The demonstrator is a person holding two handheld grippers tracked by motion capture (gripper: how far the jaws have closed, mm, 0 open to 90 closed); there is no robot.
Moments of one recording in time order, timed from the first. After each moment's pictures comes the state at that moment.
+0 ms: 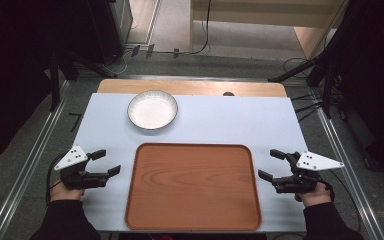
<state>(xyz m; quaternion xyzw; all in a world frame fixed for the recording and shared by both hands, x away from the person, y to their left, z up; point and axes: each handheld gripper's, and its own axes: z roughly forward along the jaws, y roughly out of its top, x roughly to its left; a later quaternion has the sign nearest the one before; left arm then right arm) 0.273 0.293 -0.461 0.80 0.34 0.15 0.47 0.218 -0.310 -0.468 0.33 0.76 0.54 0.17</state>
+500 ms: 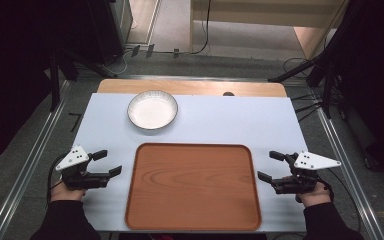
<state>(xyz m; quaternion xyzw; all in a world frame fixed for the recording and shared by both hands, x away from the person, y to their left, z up) 0.272 0.290 -0.461 0.80 0.34 0.14 0.48 0.219 -0.308 -0.470 0.34 0.77 0.52 0.16</state>
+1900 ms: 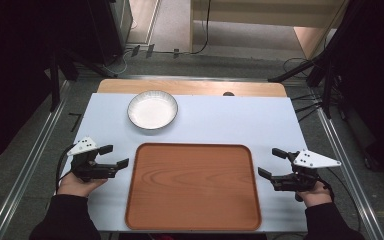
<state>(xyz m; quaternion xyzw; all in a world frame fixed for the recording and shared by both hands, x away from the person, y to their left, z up) 0.297 0.271 -0.456 0.80 0.38 0.12 0.45 0.221 -0.307 -0.468 0.37 0.76 0.51 0.19</state>
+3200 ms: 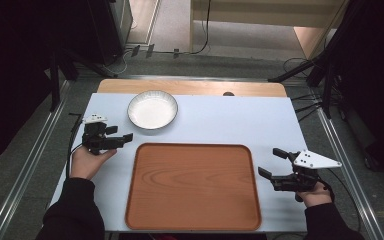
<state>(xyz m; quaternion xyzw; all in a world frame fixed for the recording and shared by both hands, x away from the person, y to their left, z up) 0.372 0.259 -0.454 0.78 0.46 0.12 0.42 0.219 -0.306 -0.467 0.37 0.75 0.51 0.19</state>
